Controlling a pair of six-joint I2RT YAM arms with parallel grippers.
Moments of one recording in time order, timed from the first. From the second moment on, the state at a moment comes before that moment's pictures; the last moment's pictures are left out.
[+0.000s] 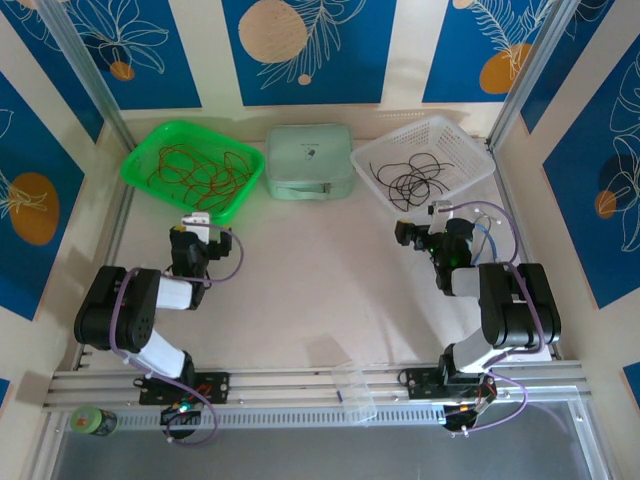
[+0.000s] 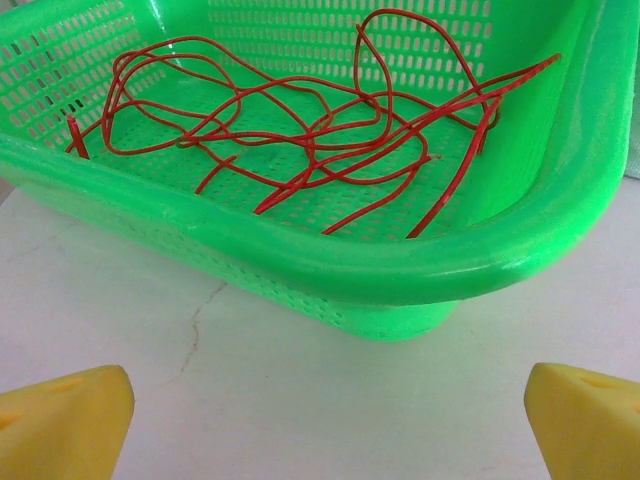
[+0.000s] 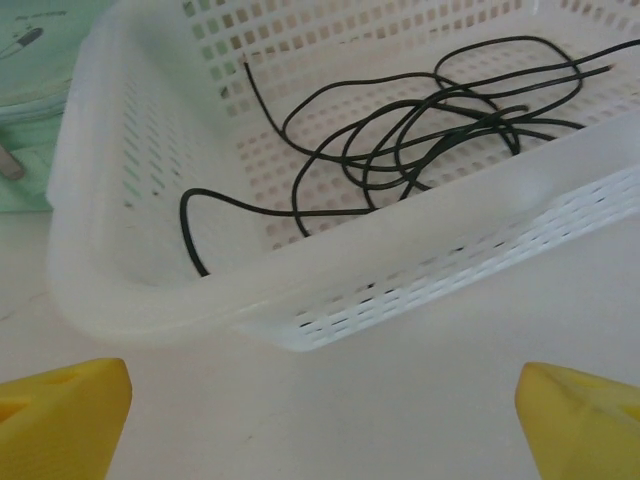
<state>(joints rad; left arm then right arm) -0.09 1.57 0.35 0.88 -0.15 0.06 -0.01 1.53 0.42 0.72 -0.23 0.10</state>
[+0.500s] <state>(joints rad) -0.09 1.57 0.35 0.87 -0.13 0.06 -0.01 1.53 0.42 0.71 -0.23 0.09</state>
